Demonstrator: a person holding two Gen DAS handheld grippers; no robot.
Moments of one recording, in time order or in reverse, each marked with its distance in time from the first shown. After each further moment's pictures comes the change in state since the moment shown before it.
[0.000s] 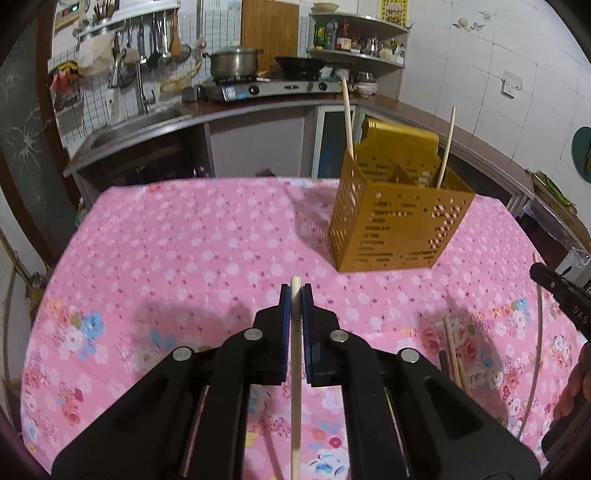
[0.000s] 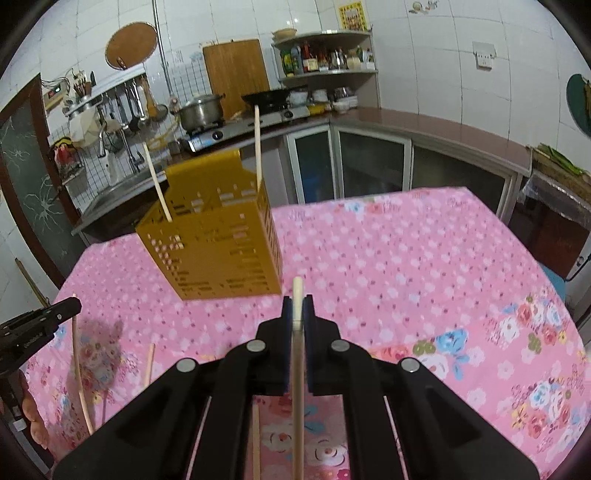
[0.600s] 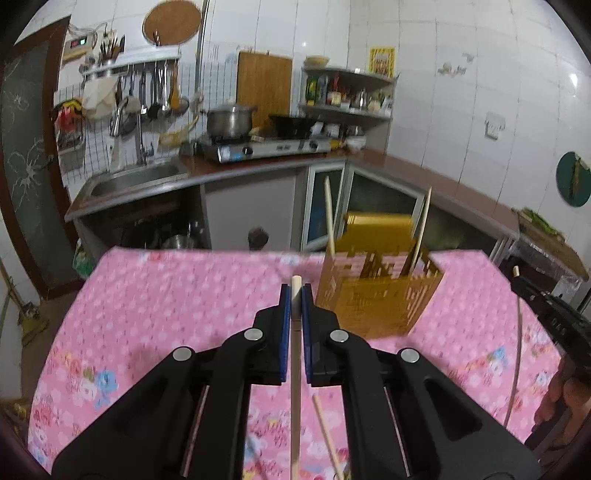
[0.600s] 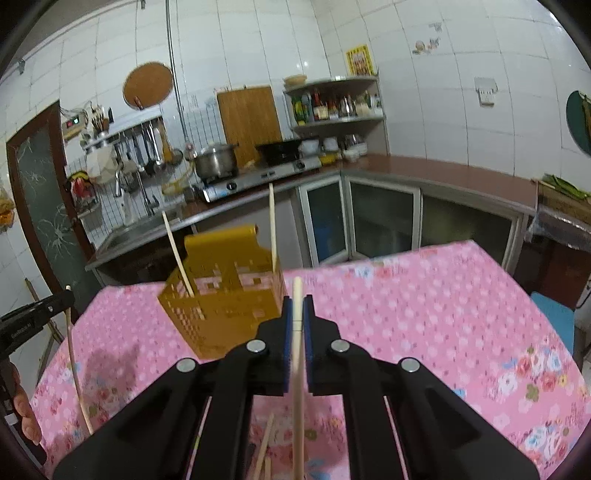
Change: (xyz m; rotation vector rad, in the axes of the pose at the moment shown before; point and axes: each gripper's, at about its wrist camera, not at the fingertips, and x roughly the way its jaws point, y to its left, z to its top) left arm -0.049 -0.008 0.047 0.001 -0.228 -0.041; right arm -0.025 0.002 0.040 0.000 -0.204 0.057
